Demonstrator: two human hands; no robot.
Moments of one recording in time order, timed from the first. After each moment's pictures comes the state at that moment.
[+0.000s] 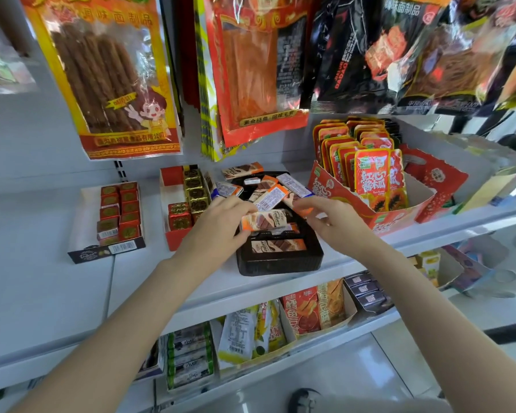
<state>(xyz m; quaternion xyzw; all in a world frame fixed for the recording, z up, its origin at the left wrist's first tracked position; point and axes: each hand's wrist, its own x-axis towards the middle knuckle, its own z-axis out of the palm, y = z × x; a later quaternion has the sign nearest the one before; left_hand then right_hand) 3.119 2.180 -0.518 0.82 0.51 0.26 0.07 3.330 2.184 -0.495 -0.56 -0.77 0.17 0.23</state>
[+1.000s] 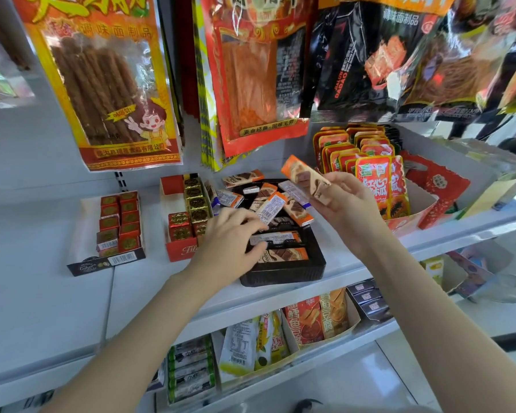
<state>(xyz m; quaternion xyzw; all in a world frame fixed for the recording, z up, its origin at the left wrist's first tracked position) 3.130 2.178 -0.523 0.82 0.52 0.22 0.08 3.323 2.194 -0.477 -0.48 -0.44 0.49 0.58</state>
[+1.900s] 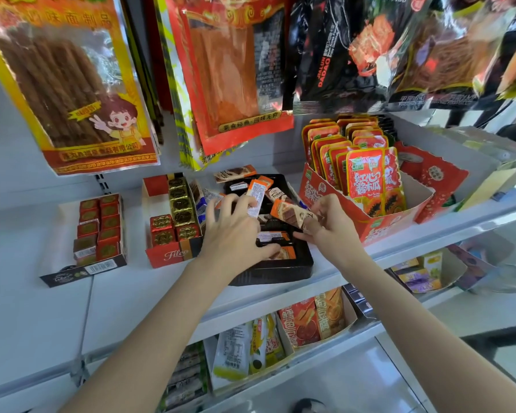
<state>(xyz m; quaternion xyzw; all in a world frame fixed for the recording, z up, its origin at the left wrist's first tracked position) 3.164 2.200 -0.527 0.81 0.58 0.12 -0.02 3.332 2.195 -0.525 -0.59 -0.58 0.33 0.46</state>
